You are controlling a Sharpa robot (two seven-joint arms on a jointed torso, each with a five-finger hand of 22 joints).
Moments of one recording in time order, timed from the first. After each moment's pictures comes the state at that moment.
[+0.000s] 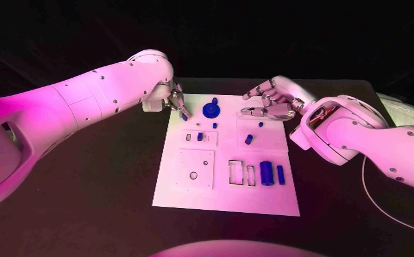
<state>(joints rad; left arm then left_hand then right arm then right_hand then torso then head) 1.37 -0.48 -0.01 1.04 -1.07 0.43 -0.68 1.40 0.06 0.08 0.14 0.06 0.95 0.04 0.57 0.53 1.31 -0.04 1.00 0.94 1.47 -0.09 1.57 1.31 0.03 1.46 0.02 1.44 1.31 1.19 -0.93 0.03 1.75 -1.17 -0.41 -0.12 1.31 -0.10 0.09 0.16 0.22 0.99 0.15 0.07 0.07 1.37 0.06 1.17 1.29 1.47 -0.01 1.51 1.31 0.05 1.44 0.09 1.44 1.29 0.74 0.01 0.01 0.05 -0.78</state>
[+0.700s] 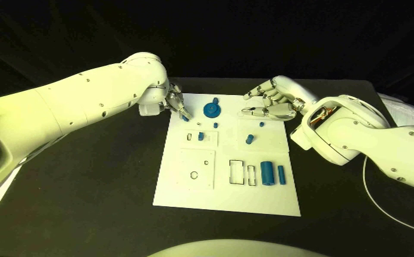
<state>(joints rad) 1.37 -0.57 -0.02 1.18 -1.02 0.35 -0.66 1.34 -0.07 0.33 0.19 0.12 0.95 0.04 0.56 0.53 1.33 -0.03 0.98 0.91 1.47 -0.09 1.57 1.31 0.03 1.46 0.02 1.44 1.31 1.19 -0.93 0.03 1.75 -1.17 -0.41 -0.12 1.31 -0.10 0.08 0.16 0.22 0.99 0.15 0.07 0.07 1.37 0.06 1.17 1.30 1.47 -0.01 1.51 1.31 0.05 1.44 0.09 1.44 1.29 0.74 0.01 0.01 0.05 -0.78</state>
